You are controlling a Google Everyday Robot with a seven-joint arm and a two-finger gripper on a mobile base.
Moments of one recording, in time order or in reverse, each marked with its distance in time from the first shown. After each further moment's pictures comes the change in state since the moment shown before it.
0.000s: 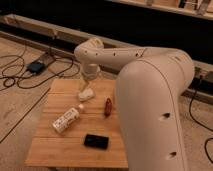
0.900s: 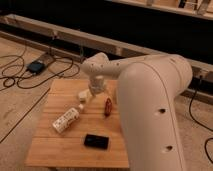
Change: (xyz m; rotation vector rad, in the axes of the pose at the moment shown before) arm 0.080 -0.002 0.075 -0.038 0.172 0.193
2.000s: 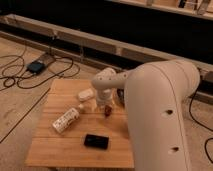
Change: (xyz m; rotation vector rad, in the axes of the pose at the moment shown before) arm 0.043 -0.011 0.054 -0.011 0.002 0.212
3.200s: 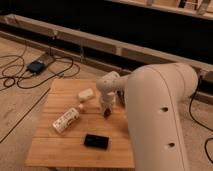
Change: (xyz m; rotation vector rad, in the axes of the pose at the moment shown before) arm -0.001 -0.012 0.023 -0.026 0.002 0.109
